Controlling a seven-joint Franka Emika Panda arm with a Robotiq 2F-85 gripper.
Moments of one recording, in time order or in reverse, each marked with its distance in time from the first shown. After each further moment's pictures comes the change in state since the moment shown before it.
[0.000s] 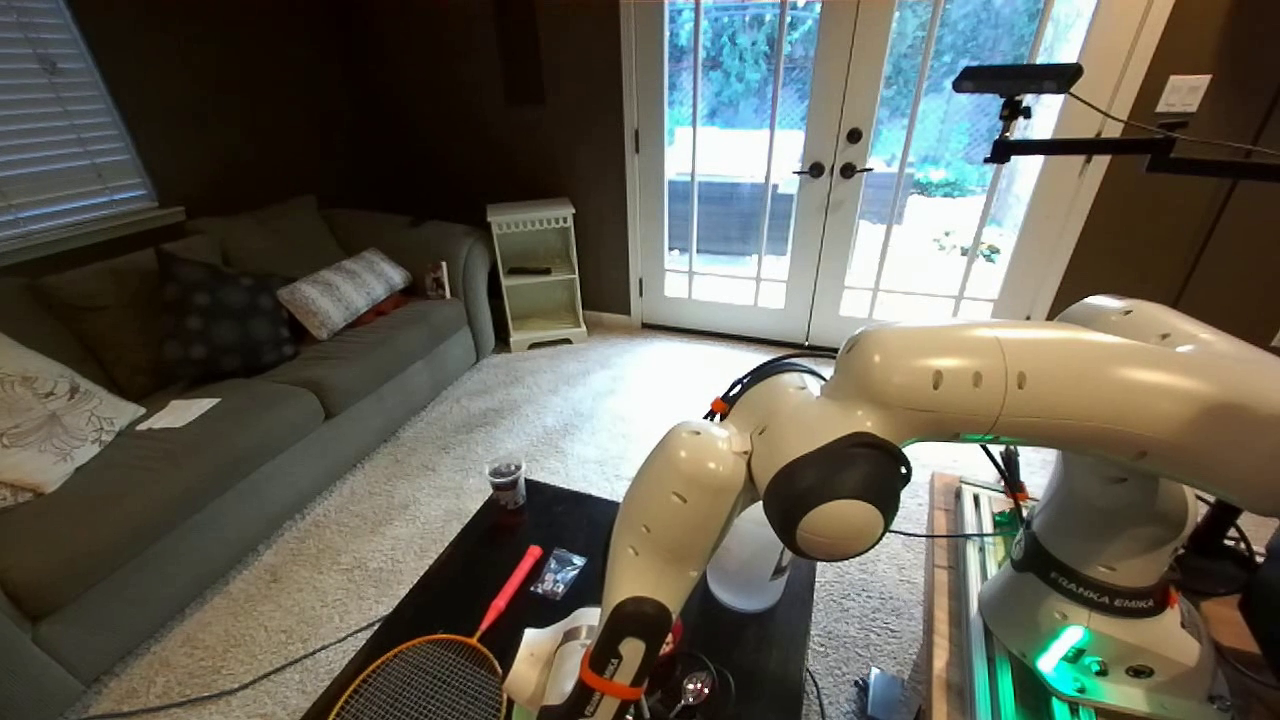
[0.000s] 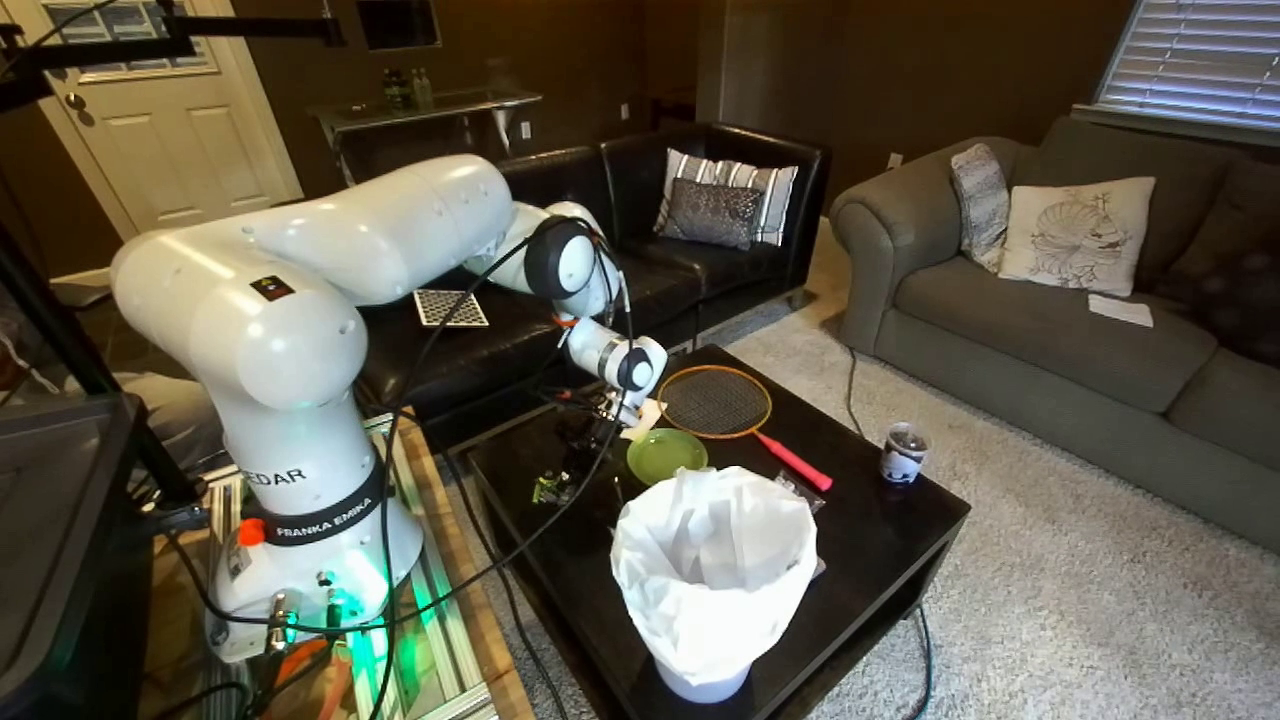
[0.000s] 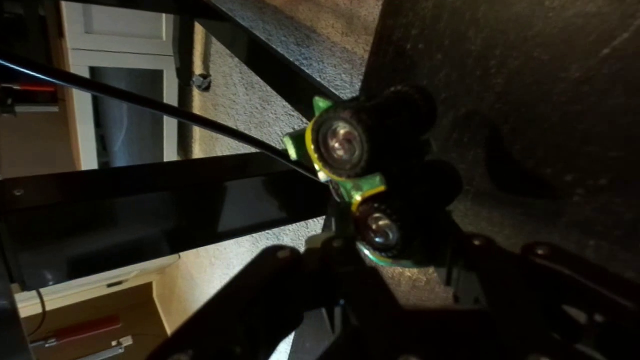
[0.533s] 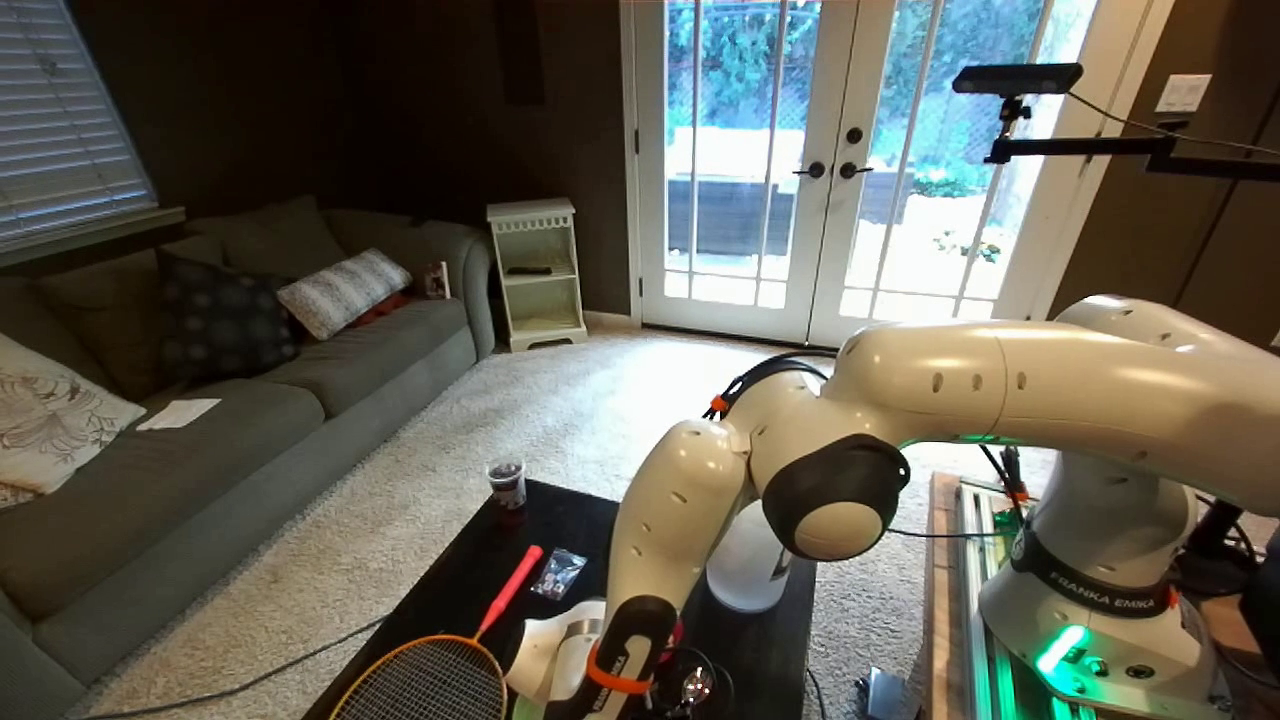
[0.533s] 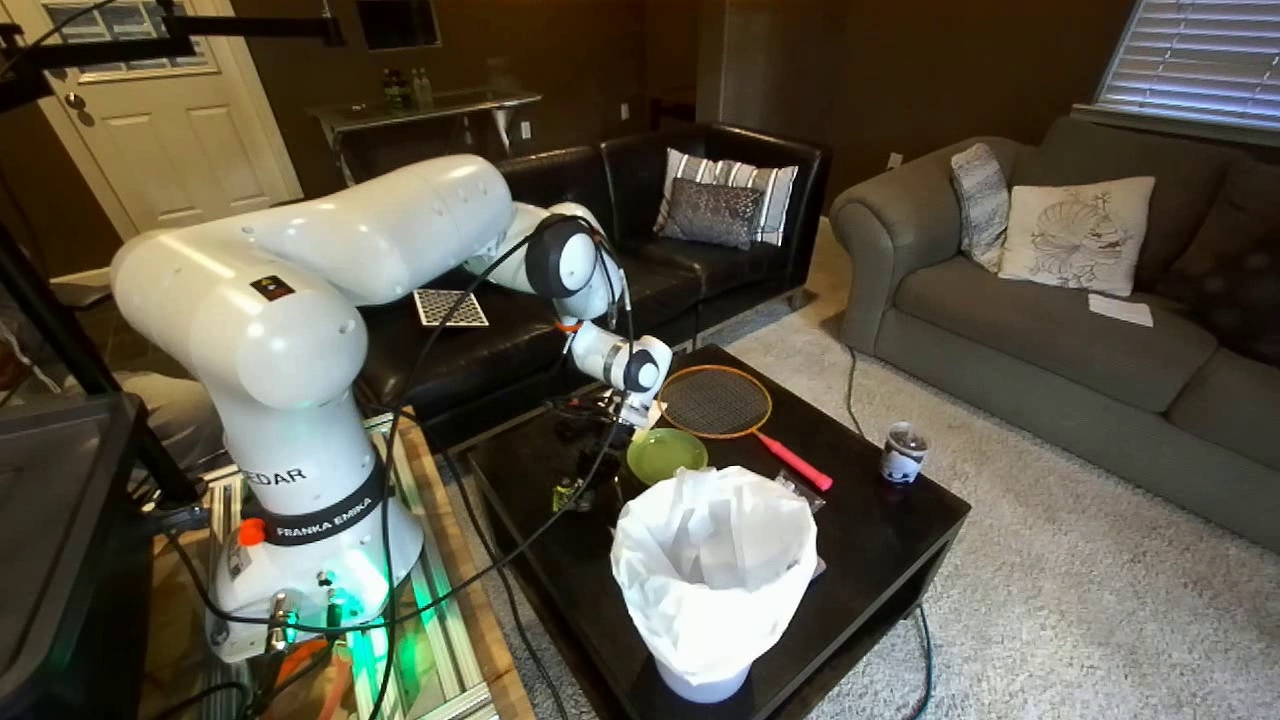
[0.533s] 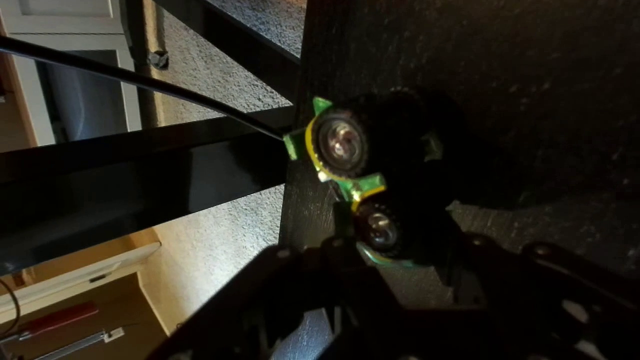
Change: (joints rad) arm 0.001 0.001 -0.031 -0.005 -0.053 0.081 0.063
